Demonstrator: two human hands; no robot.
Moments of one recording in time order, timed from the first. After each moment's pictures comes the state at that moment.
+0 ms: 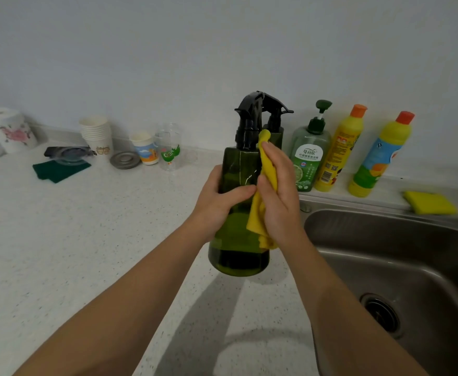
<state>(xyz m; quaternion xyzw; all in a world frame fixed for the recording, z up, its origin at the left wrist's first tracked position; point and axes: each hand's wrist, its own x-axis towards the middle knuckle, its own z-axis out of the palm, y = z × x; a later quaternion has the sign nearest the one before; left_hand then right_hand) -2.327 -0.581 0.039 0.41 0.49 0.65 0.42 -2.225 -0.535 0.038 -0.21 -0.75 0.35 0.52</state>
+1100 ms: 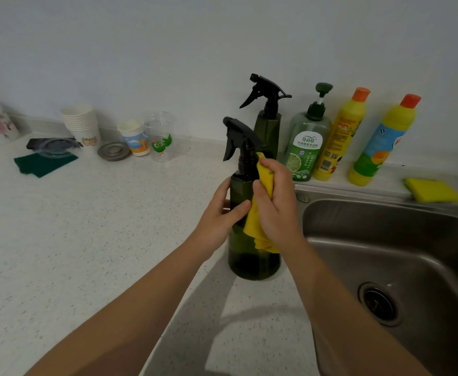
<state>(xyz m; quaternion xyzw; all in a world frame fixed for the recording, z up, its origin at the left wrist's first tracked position) -2.320 -0.571 -0.009 0.46 0.54 0.57 0.40 -2.222 -0.519 0.008 -0.31 -0.75 0.34 0.48</state>
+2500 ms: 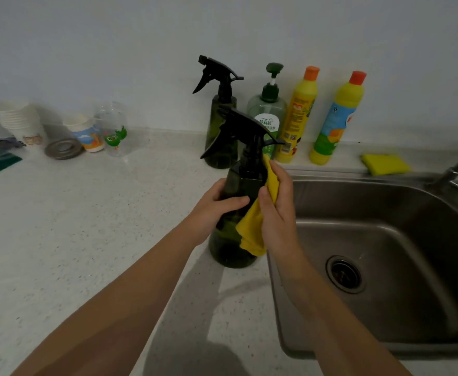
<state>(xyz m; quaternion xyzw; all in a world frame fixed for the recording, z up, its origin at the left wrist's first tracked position) -2.275 -0.540 -0.015 0.43 0.49 0.53 0.55 -2.157 -0.527 -0.014 -0.33 -0.66 0.41 0.53</state>
